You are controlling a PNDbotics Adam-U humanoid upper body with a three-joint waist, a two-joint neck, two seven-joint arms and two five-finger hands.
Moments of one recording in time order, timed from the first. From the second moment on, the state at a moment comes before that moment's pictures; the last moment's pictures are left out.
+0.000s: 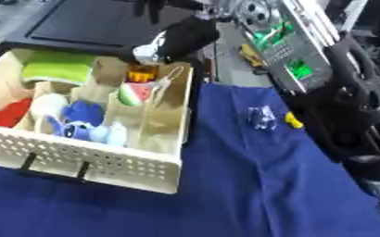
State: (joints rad) left arm -0.64 0.31 0.09 -1.99 0.08 -0.58 0.44; right arm -1.26 -0.44 0.37 -1.55 0.78 0.19 0.73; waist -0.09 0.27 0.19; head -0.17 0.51
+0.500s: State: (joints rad) left arm -0.64 0.31 0.09 -1.99 0.09 -0.58 0.44; right arm -1.24 -0.45 0.33 -1.60 0.77 0.21 0.68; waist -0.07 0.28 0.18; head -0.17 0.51
